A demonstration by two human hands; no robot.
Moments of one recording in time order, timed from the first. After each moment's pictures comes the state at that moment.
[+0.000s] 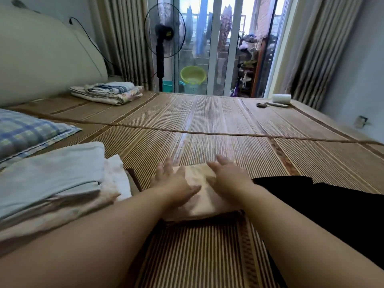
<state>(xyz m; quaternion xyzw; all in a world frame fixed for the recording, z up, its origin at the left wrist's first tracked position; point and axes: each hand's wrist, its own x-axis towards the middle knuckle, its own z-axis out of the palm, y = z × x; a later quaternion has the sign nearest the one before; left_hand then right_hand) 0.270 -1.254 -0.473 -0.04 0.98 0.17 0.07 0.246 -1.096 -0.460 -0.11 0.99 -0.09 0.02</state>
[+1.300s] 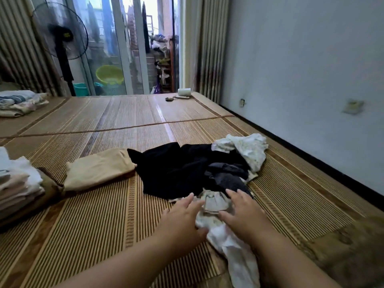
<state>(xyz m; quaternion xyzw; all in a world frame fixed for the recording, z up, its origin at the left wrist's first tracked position) 0.577 -1.028 -0.465 0.29 0.94 0.18 0.06 0.622 -0.849 -0.462 0.17 0.96 -0.21 -0.01</state>
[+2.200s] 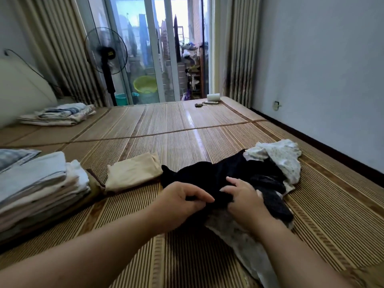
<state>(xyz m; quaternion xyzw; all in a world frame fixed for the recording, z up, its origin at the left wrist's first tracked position) 0.564 -1.077 -0.384 0.27 0.85 0.45 0.09 0.568 -0.880 -0.435 0.04 0.96 -0.26 -0.07</state>
